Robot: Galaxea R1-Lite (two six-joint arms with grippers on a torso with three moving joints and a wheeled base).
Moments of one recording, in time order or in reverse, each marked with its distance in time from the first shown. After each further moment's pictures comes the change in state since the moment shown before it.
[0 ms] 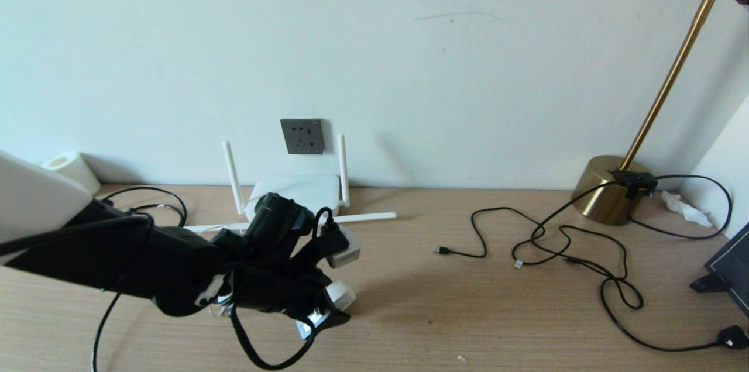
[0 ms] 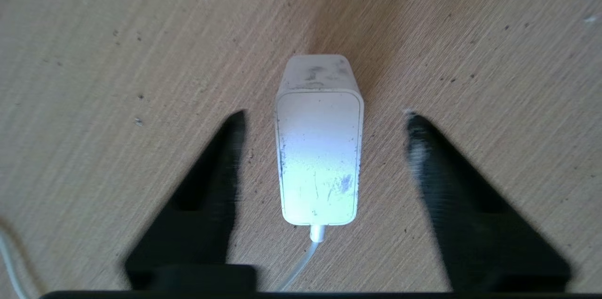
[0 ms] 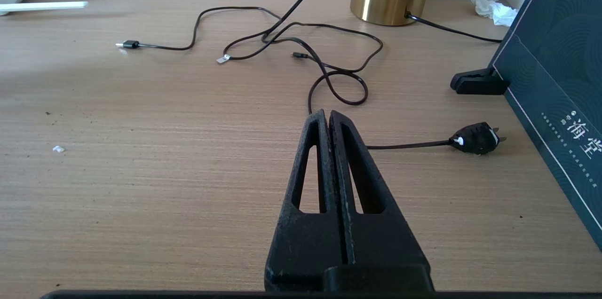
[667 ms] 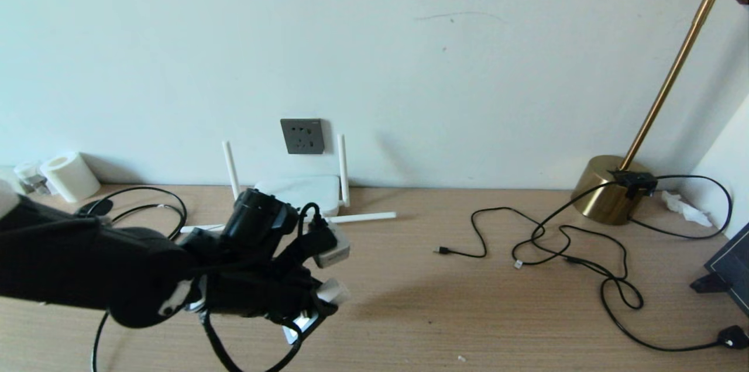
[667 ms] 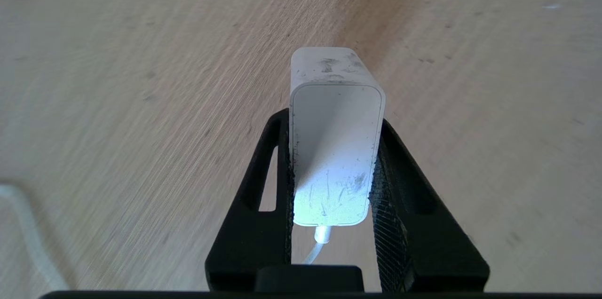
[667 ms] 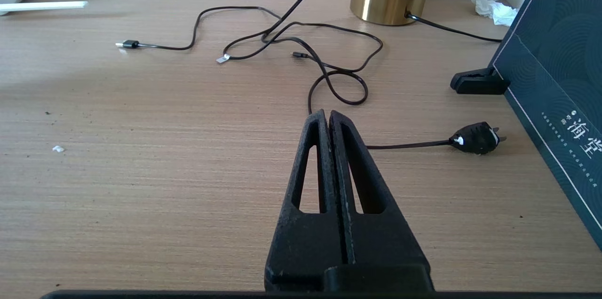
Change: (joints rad) left arm 0.006 -0.120 0.051 0.029 -0.001 -0.004; right arm 0.000 0.000 0.000 0.000 0.000 0.000
